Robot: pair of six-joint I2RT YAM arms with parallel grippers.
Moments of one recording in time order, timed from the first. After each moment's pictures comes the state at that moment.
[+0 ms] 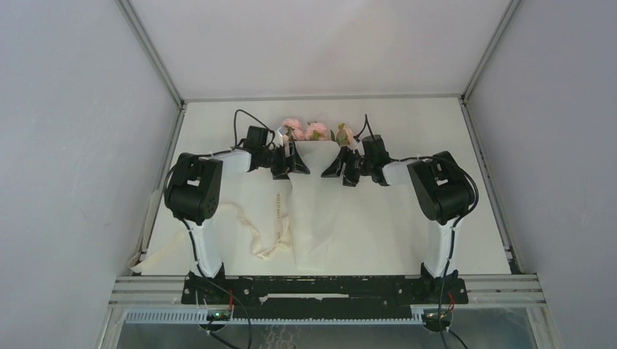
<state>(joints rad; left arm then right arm) -0.29 1.97 1.16 -0.09 0.67 -0.46 0.37 1.98 1.00 0.23 -0.62 0.82</state>
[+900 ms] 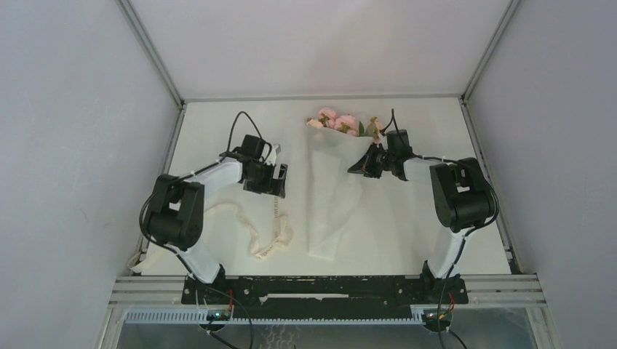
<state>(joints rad) -0.32 1.67 1.03 -0.48 0.22 -0.09 0.22 1.86 0.97 0.10 -0.59 0.76</state>
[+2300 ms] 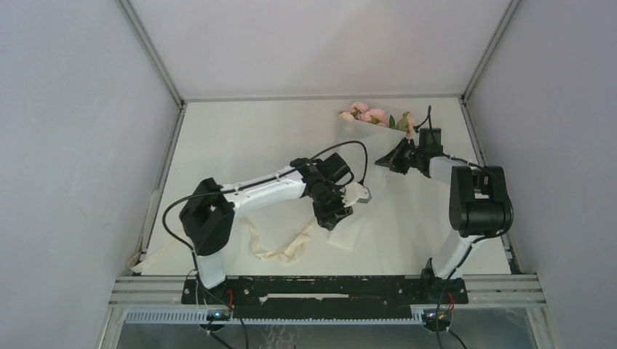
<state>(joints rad) -0.96 1.86 1.43 -0.82 0.38 0.37 -0.02 1.77 0.95 0.02 -0.61 0.71</state>
